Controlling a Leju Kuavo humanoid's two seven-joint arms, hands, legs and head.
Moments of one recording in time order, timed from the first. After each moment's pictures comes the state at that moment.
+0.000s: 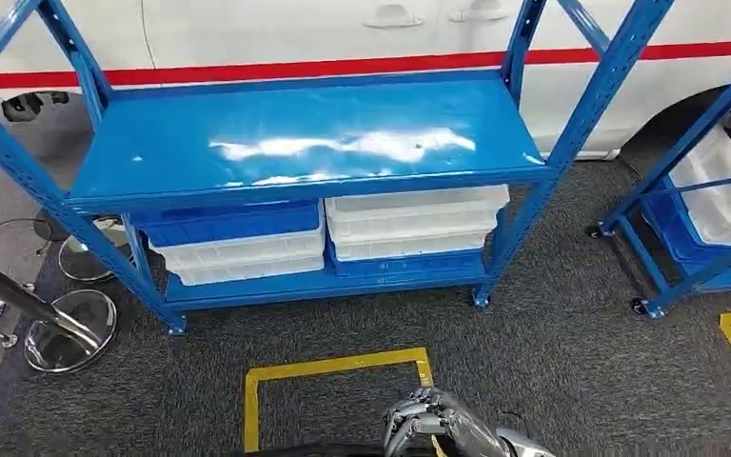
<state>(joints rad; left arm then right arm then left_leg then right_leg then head) -0.02 0.09 -0.23 -0.16 0.43 0.00 -0.31 0.10 -0.26 0.57 -2.02 -0.01 0.28 -0.57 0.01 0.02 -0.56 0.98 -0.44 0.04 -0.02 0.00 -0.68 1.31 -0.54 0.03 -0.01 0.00</state>
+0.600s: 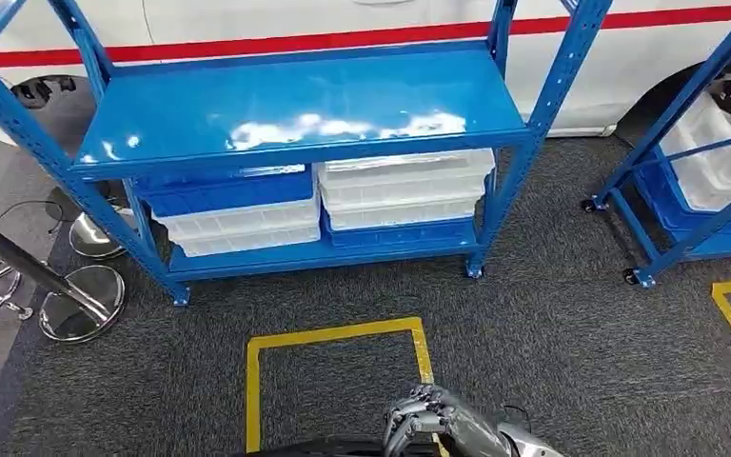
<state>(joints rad) -0.02 0.08 -0.24 -0.16 0.42 0.00 -0.32 0.08 -0.26 0.58 -2.02 0.01 0.27 -0.57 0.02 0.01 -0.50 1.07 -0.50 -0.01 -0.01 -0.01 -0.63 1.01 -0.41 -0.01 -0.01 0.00</state>
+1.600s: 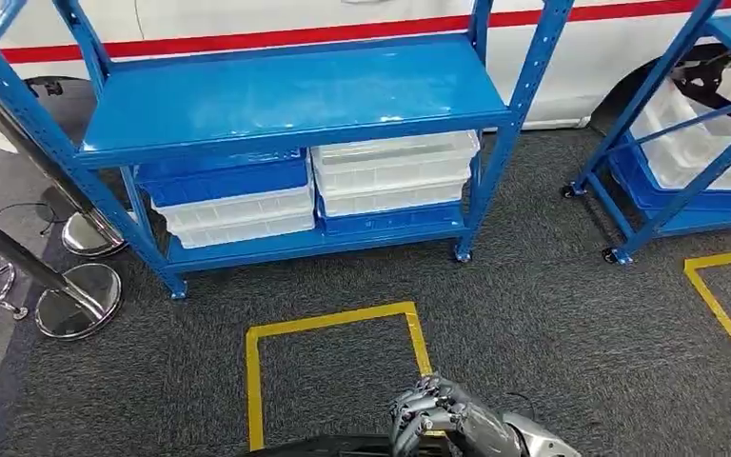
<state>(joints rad) -0.03 0.07 -0.28 -0.16 0.38 0.07 -0.29 0.04 -0.28 0.58 -2.05 0.00 0.28 -0.61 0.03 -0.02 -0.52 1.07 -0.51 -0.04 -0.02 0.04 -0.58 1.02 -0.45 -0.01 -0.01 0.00</state>
